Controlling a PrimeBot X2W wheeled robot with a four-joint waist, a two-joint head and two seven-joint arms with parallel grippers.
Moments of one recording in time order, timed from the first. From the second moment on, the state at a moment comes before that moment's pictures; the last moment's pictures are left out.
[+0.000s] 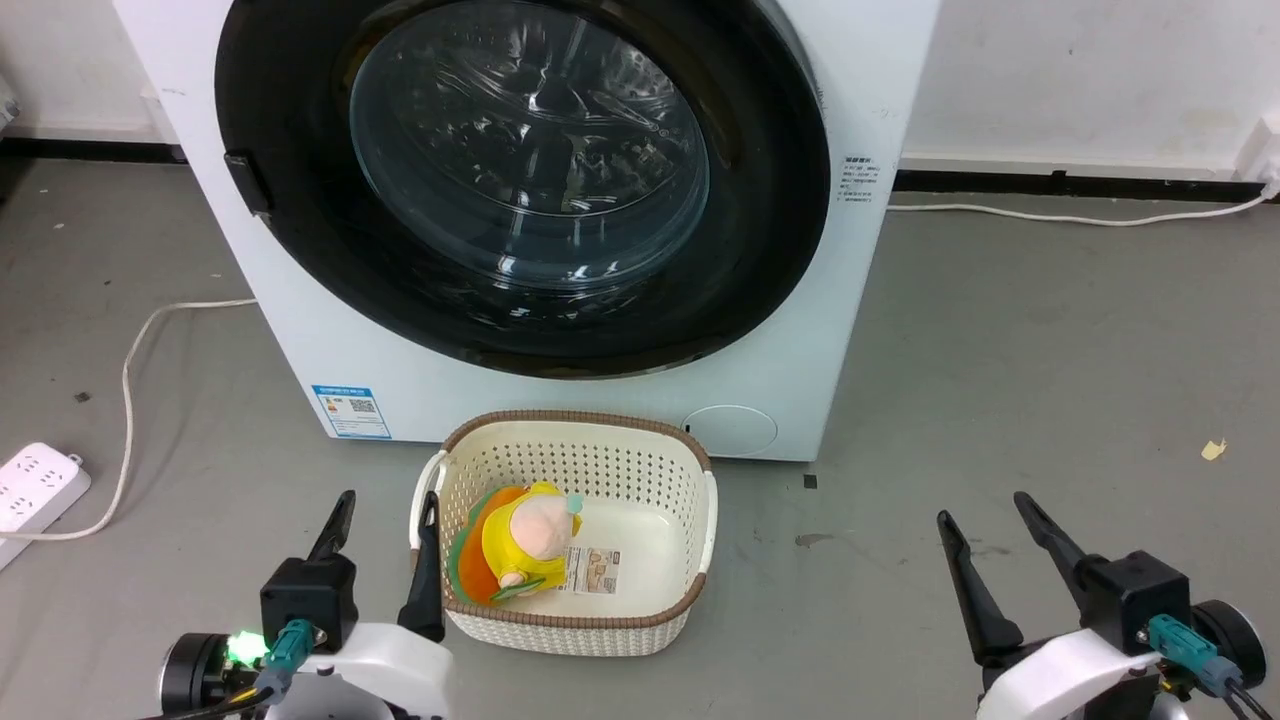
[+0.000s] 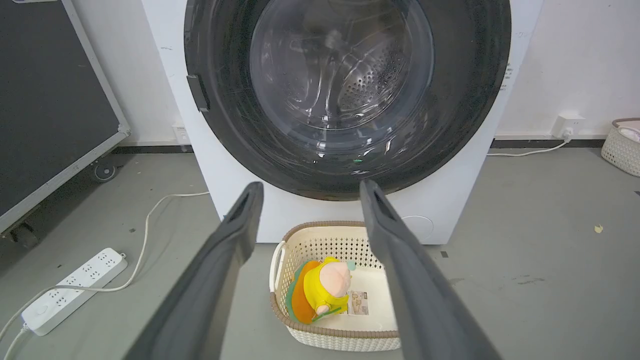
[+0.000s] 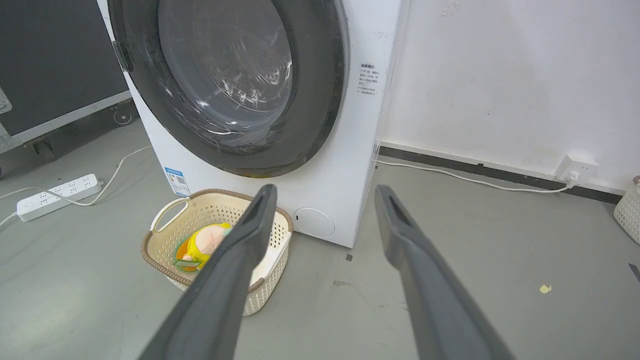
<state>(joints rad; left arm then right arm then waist) -0.01 0.05 -0.01 0.00 -0.01 0.01 -0.02 0.01 -0.06 0.00 0.01 0.02 0.13 -0.02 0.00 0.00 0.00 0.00</state>
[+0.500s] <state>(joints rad) -0.02 0.05 -0.04 0.00 -0.01 0.02 -0.05 -0.05 -0.07 0.00 0.00 0.08 0.13 -0.05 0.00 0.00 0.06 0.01</state>
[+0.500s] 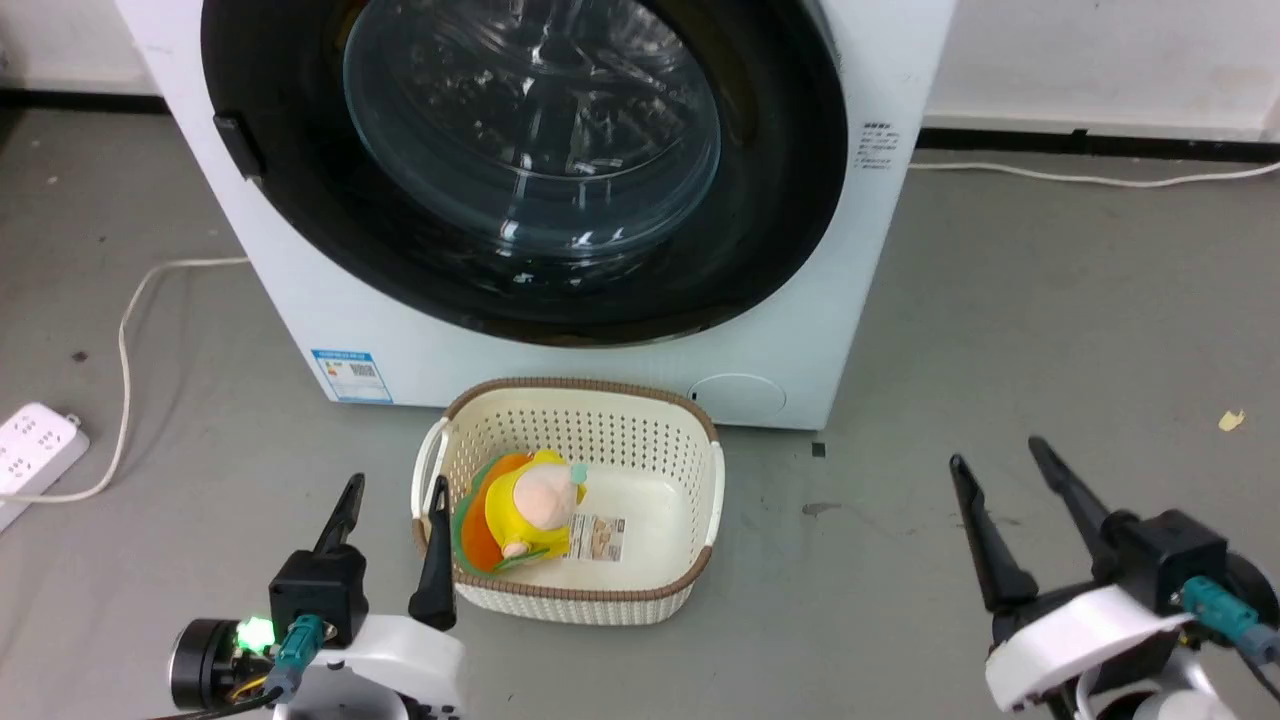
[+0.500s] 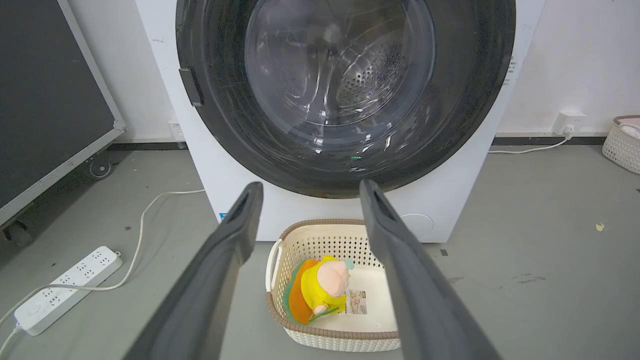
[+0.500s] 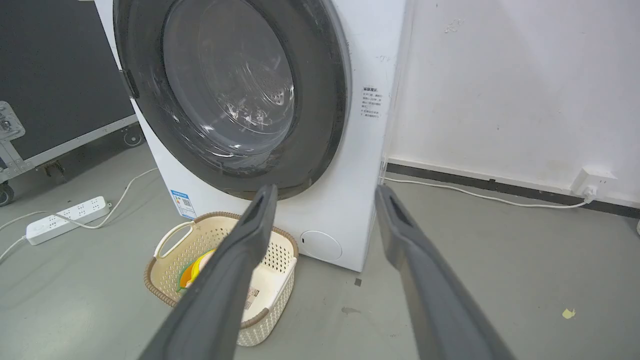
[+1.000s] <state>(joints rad) -0.07 0.05 -0.08 -0.02 -0.03 0.05 -0.08 -0.24 -0.13 0.01 0.02 0.23 0.13 -0.05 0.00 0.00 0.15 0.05</state>
